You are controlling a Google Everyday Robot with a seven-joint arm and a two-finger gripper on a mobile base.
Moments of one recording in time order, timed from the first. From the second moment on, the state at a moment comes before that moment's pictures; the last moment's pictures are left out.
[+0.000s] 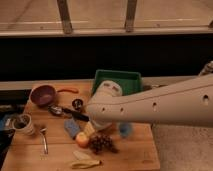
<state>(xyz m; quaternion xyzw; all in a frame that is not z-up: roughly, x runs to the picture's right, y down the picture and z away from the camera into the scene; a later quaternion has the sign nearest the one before) -0.024 0.168 0.649 -0.25 0.08 0.46 0.85</state>
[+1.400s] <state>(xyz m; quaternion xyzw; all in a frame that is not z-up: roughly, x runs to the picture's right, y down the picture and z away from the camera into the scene) -0.252 0.168 0.670 -0.31 0.00 0.27 0.91</state>
